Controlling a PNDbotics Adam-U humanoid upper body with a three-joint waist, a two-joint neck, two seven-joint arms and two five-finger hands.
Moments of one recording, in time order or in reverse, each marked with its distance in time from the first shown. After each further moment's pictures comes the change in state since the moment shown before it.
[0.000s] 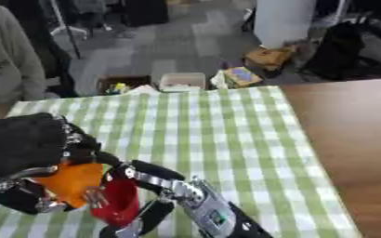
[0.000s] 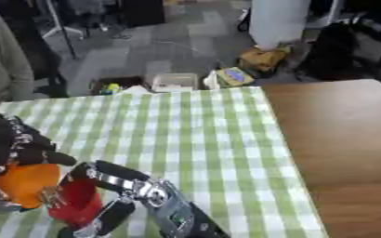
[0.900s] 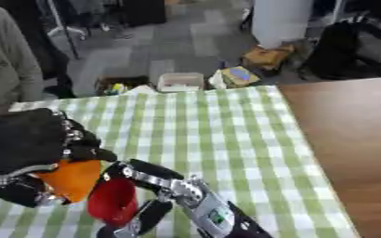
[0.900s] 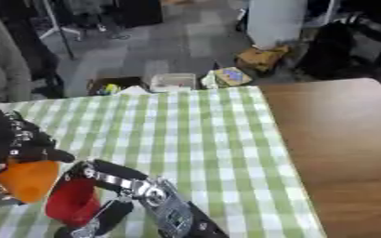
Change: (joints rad) left arm -0.039 -0.002 0.005 -0.056 -0.103 -0.055 0.025; right arm 0.003 0.000 0.000 -0.010 -0.006 0.002 0.002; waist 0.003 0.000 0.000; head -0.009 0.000
